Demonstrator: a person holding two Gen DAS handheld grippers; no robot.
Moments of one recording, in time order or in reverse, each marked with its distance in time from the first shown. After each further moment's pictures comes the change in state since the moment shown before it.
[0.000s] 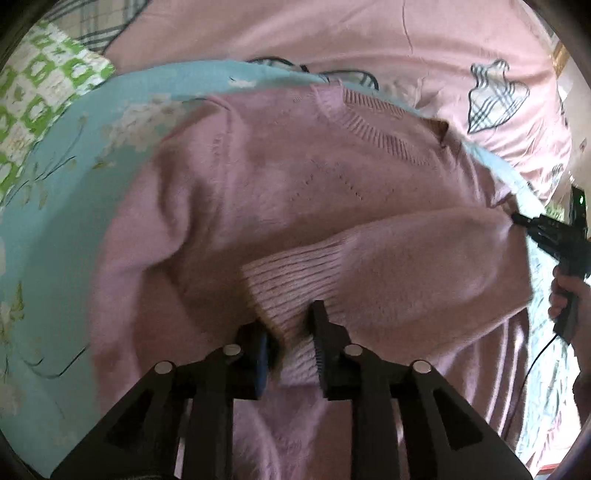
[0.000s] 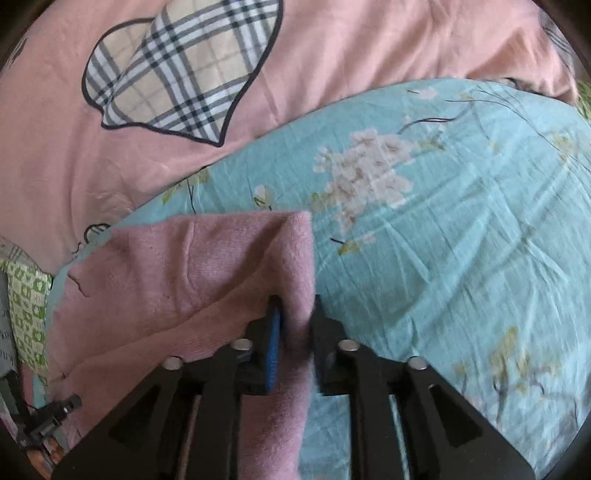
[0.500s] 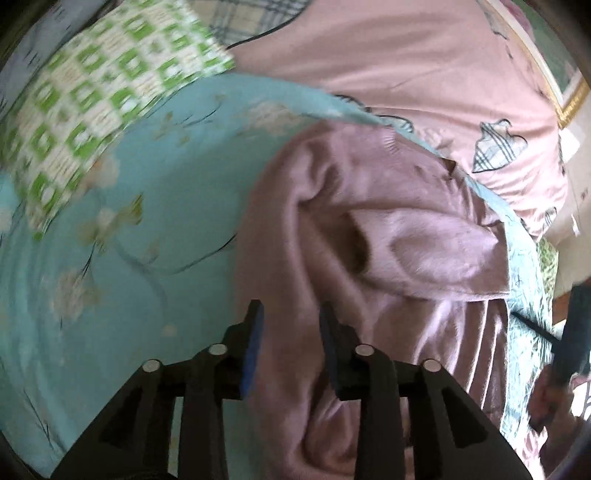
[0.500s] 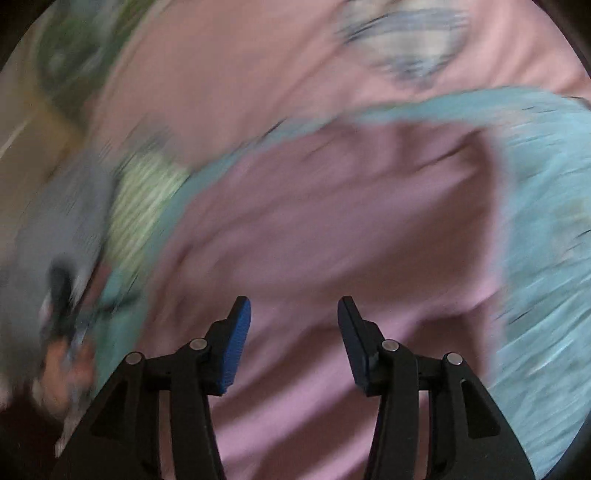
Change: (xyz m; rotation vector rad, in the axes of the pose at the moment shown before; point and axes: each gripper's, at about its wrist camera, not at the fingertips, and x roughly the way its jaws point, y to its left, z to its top) left arm -0.104 0.082 -0.071 -0.170 -0.059 0.009; right arm -0.095 0.127 -0.154 -0.288 0.115 0.416
